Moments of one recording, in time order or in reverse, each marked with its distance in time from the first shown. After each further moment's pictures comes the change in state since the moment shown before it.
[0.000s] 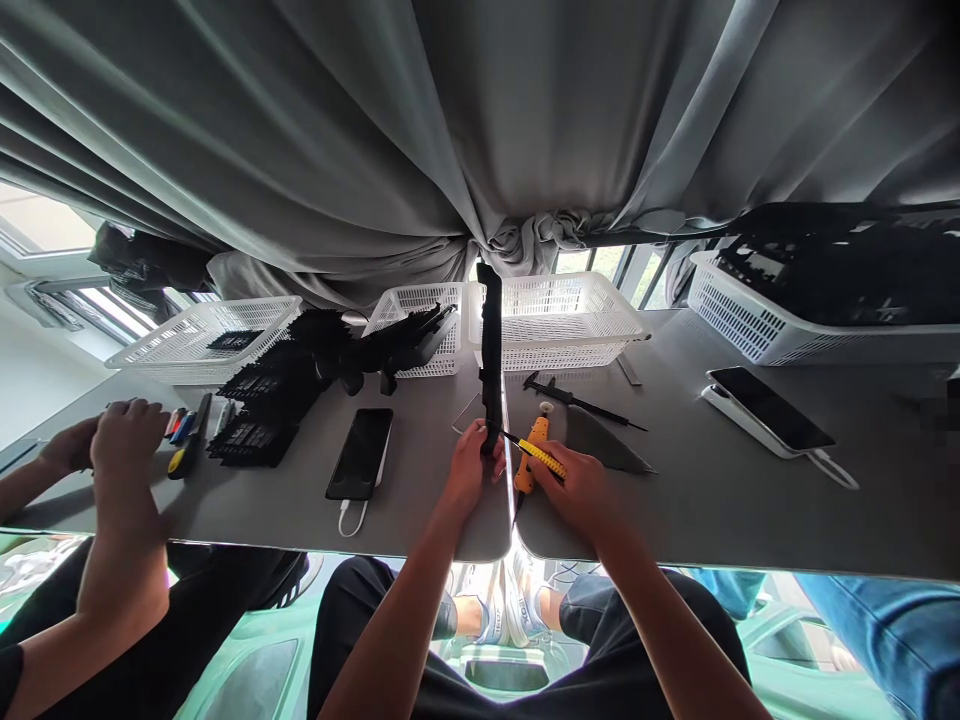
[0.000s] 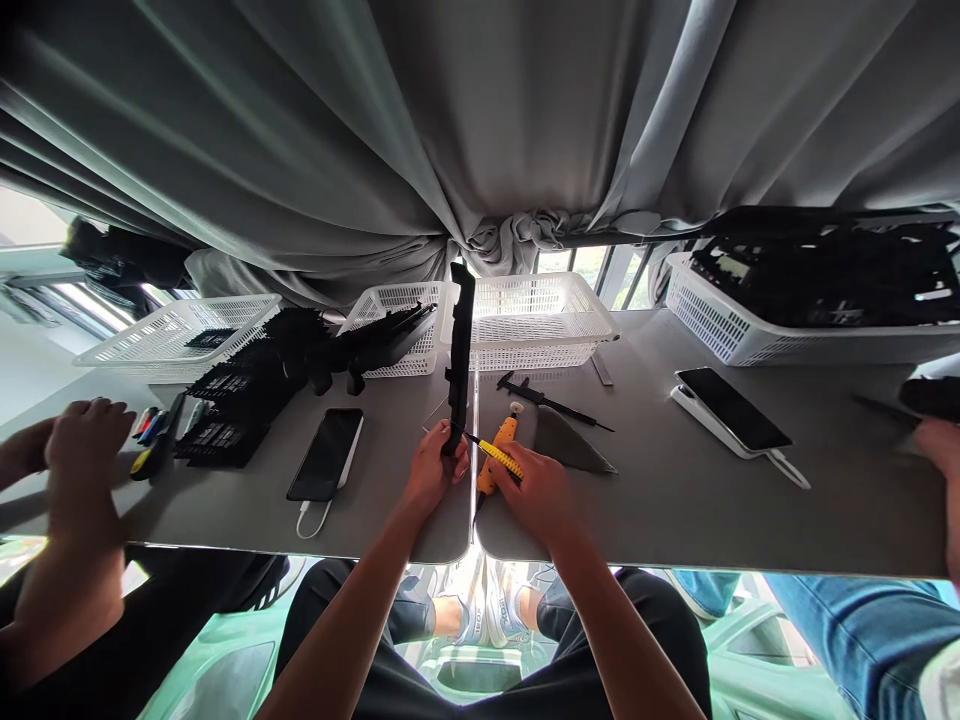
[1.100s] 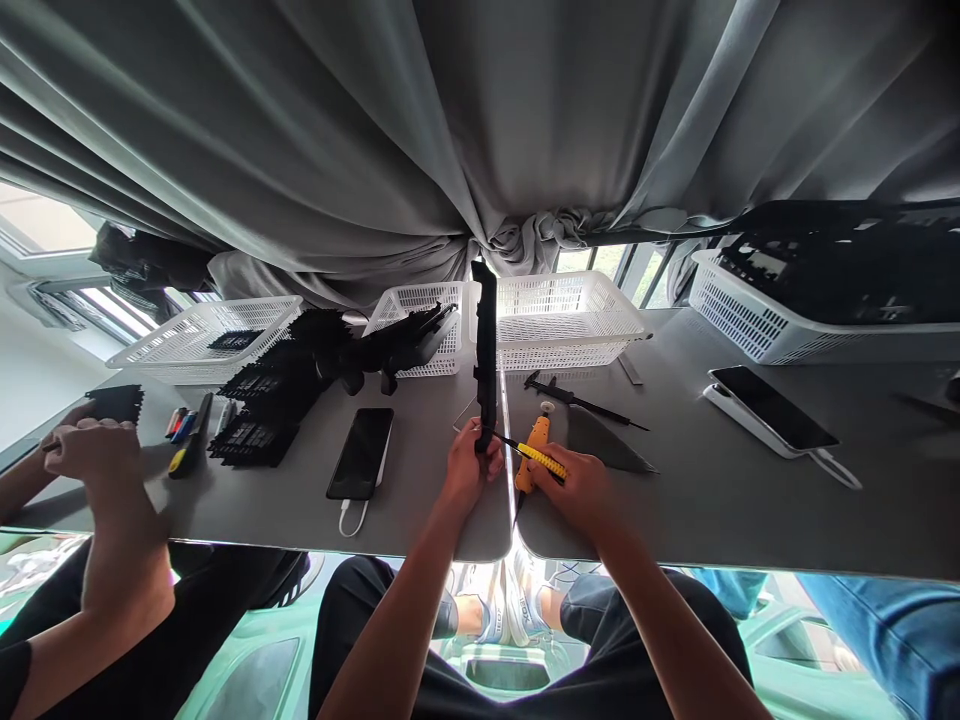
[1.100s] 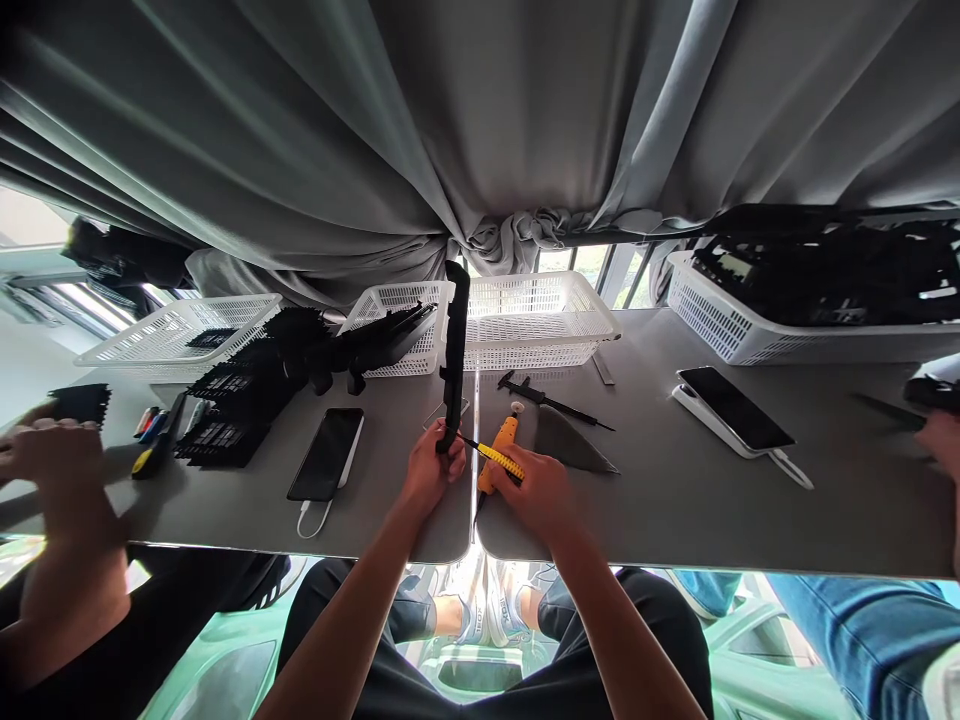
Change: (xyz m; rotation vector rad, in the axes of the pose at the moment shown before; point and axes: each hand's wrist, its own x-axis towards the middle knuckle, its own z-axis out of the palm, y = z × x) left_hand -0.003 0.007 0.001 -0.056 0.028 -0.020; right_hand -0.001 0.000 0.001 -0.017 -0.004 0.027
